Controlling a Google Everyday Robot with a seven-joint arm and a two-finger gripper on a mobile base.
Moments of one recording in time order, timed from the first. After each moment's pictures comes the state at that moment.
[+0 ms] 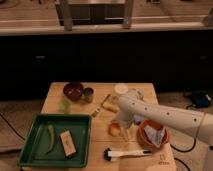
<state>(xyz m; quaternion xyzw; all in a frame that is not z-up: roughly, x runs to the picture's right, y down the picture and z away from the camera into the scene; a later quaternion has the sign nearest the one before) 0.096 0.241 0.814 -0.35 -0.18 -0.29 0.87</state>
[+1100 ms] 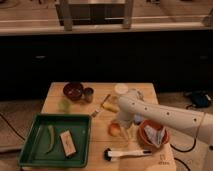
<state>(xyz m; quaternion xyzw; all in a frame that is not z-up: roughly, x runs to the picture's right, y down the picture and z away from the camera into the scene) 0.096 0.241 0.814 -0.35 -0.18 -0.30 0.87</state>
